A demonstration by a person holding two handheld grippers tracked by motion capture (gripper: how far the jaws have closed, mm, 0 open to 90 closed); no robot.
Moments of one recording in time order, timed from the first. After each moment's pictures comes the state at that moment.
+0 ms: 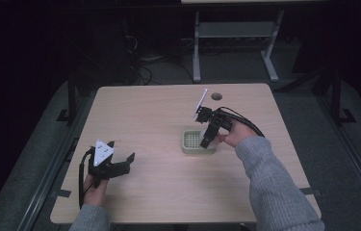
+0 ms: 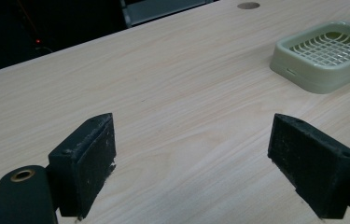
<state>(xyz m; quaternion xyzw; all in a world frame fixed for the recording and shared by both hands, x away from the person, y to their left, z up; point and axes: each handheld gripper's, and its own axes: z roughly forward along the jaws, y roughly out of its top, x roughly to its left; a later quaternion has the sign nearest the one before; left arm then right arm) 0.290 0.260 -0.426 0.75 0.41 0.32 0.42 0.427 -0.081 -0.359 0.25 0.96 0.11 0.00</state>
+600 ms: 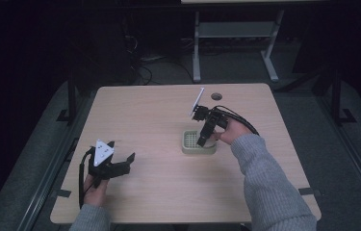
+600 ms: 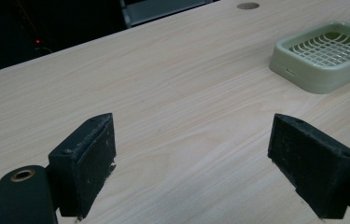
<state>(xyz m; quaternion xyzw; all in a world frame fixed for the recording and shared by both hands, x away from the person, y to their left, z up) 0.290 0.260 -0.426 0.75 0.41 0.32 0.42 0.441 -0.073 -0.368 0.26 0.96 0.11 -0.01</state>
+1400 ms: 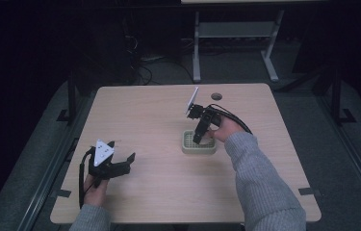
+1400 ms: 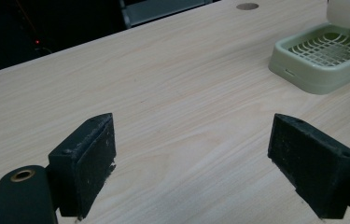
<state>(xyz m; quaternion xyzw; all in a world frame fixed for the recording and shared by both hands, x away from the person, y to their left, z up) 0.289 0.259 -0.425 0.75 0.41 0.32 0.42 0.458 -0.057 -0.382 0.27 0.96 0.09 0.00</state>
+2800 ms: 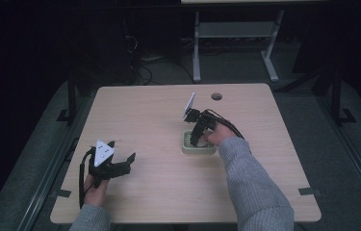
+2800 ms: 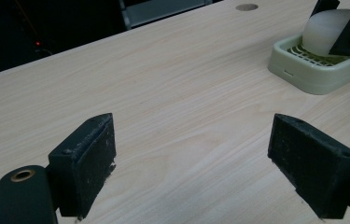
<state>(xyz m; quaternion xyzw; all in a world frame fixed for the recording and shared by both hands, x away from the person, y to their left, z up) 0.289 0.259 -0.425 0.74 0.41 0.32 0.42 0.469 -0.048 -0.414 0.30 0.95 0.08 0.00</state>
